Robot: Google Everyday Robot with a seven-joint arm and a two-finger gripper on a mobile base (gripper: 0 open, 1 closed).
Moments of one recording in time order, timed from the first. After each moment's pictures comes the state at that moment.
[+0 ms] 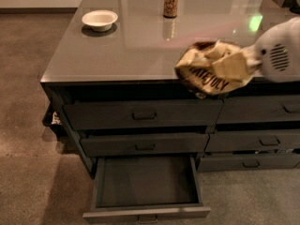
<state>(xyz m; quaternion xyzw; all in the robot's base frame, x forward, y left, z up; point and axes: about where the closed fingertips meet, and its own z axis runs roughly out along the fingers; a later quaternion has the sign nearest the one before) 0.468 -0.160 0.995 -0.24 0.87 0.11 0.41</state>
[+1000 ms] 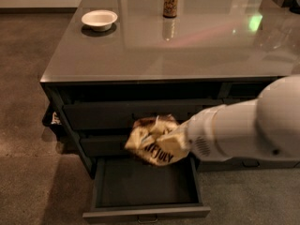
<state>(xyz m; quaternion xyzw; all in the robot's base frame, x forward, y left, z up) 0.399 -0.050 0.853 -0.34 0.86 0.19 0.32</state>
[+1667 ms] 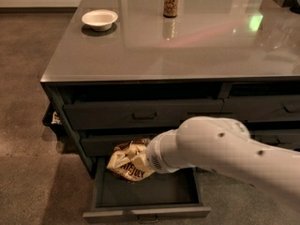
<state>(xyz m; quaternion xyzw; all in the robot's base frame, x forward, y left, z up) 0.421 0.016 0.726 -0.36 0.87 0.18 0.27</state>
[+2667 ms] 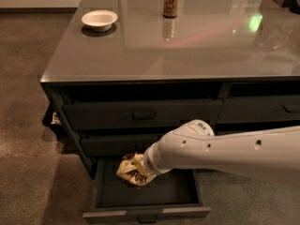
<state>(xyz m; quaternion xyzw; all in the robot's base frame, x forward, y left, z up) 0.455 0.013 0.612 -0.34 0.91 0.14 0.20</state>
